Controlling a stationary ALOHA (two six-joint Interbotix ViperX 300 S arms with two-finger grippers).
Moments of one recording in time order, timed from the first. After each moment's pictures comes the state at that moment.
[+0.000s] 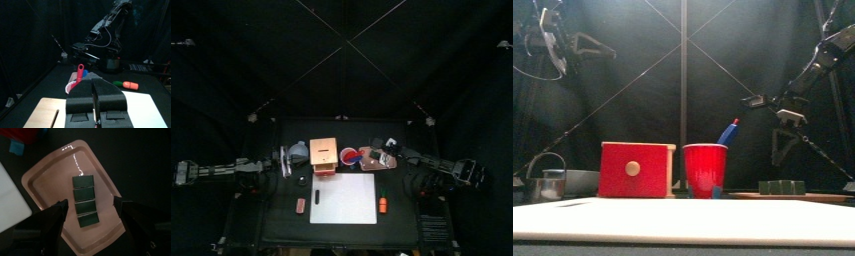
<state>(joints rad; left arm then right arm) 0.22 -0.84 1.19 0.00 -0.45 0.00 -0.60 -0.34 0.90 -0.14 0.46 -0.05</state>
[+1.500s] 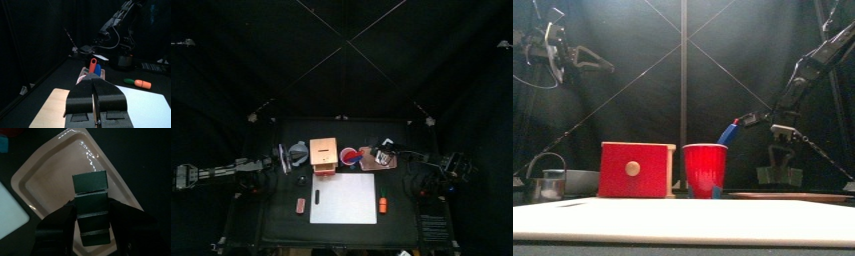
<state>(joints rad) 0.31 -0.85 1.22 -0.02 -0.45 0.00 -0.64 -0.23 0.85 -0.04 0.51 -0.05</state>
